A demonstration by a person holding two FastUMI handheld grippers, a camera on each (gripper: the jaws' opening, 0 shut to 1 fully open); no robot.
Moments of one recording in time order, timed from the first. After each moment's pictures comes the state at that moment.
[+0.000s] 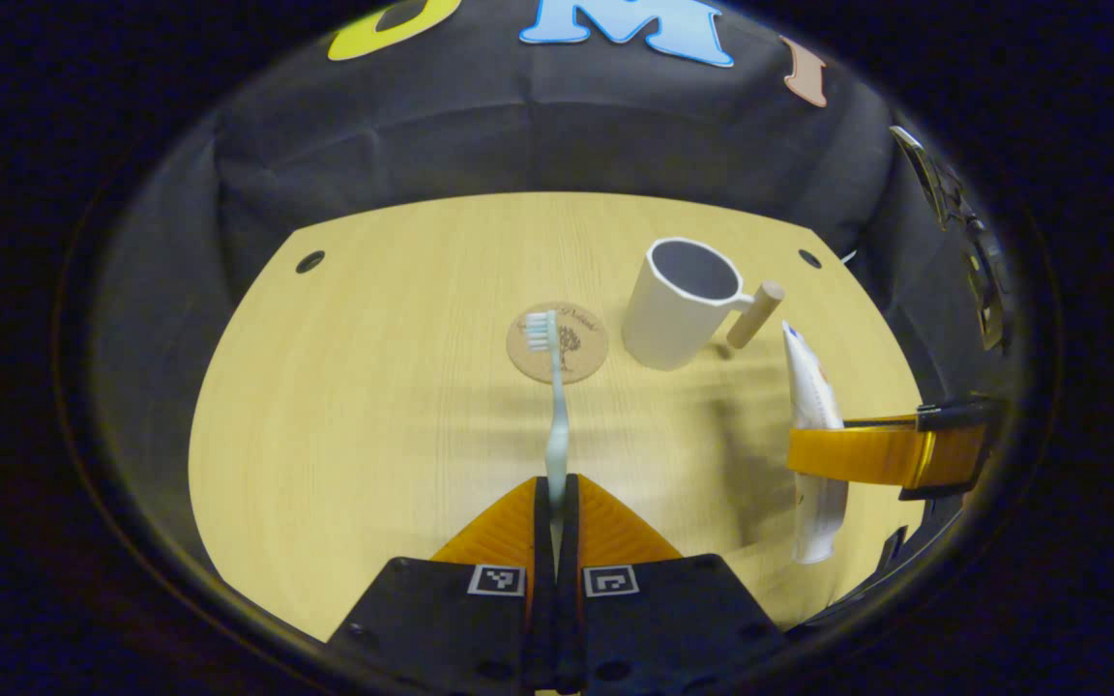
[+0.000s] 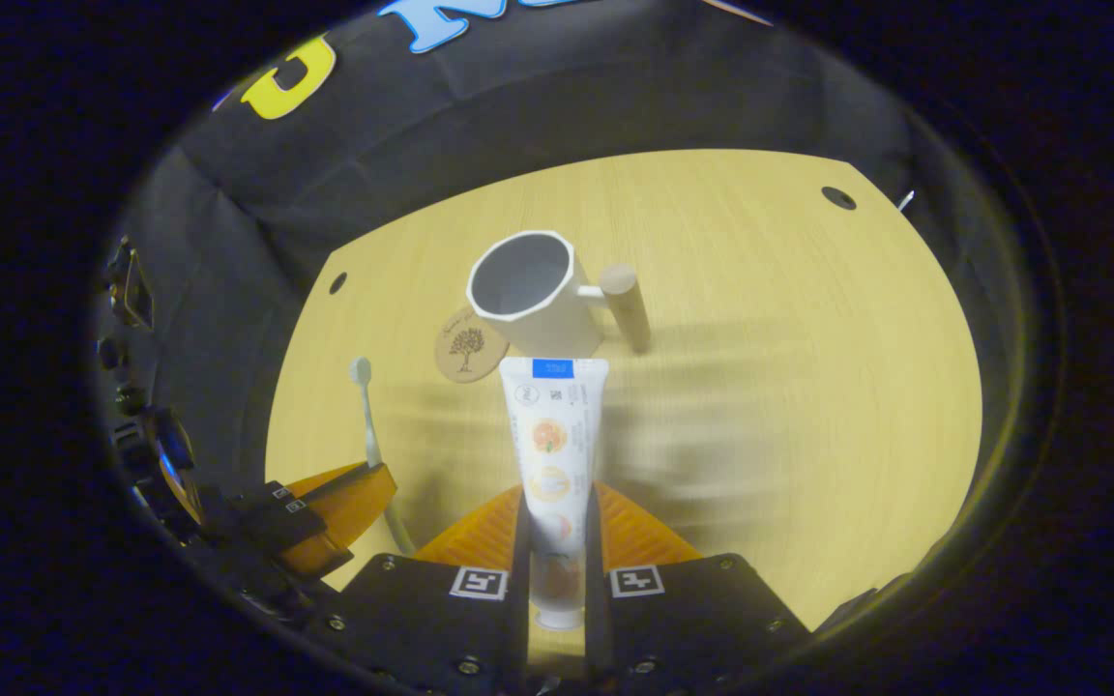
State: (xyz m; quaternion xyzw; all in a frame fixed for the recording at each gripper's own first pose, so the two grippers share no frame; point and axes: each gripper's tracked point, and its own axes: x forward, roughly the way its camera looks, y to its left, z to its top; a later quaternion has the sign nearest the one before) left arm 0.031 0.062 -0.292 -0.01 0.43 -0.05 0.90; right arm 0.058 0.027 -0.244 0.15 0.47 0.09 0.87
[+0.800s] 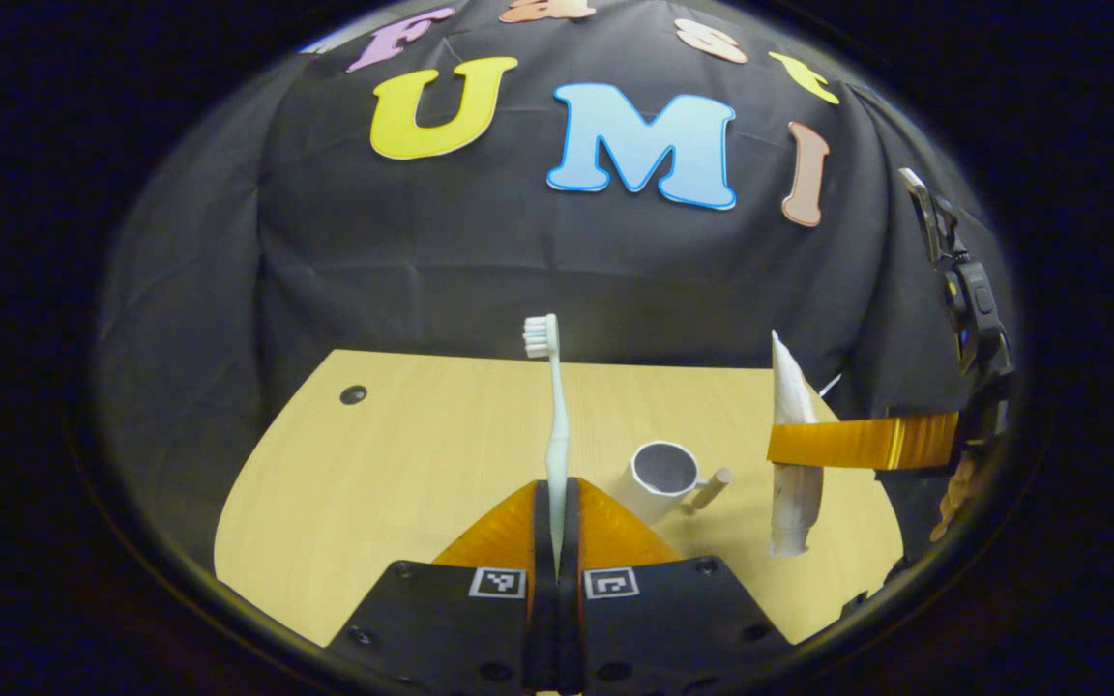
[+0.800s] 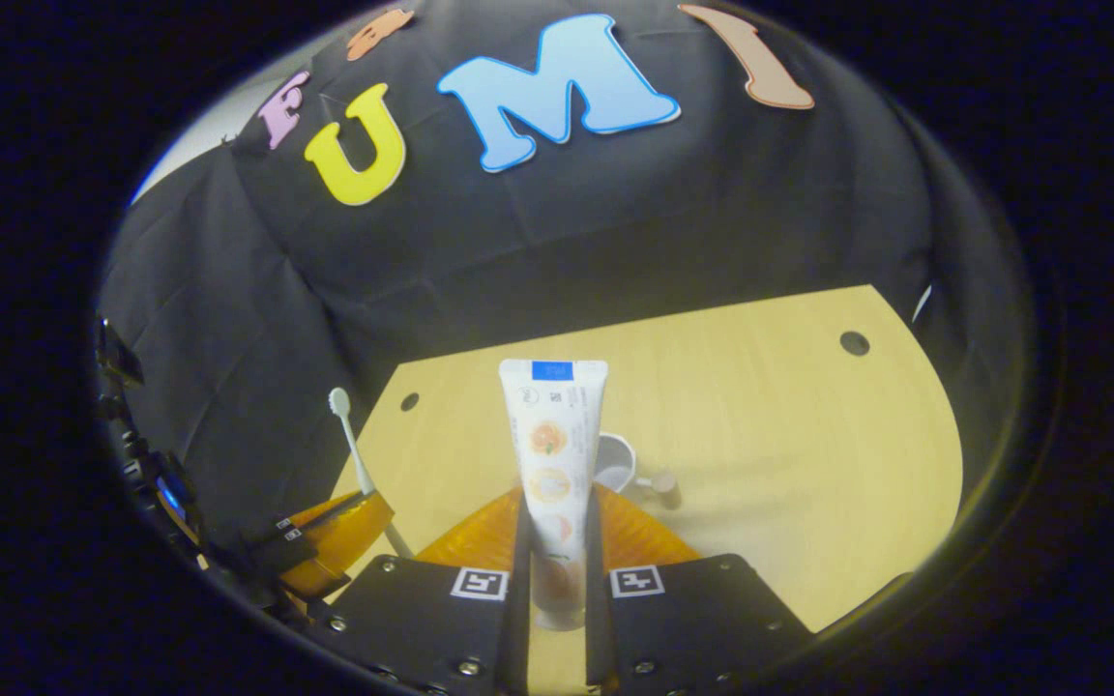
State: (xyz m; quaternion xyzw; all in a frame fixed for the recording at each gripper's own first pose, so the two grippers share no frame) left arm -0.069 0.219 -0.075 -0.04 0.24 -0.04 0.97; right arm 0.112 0.020 -0.086 0.16 0.27 0.13 0.94
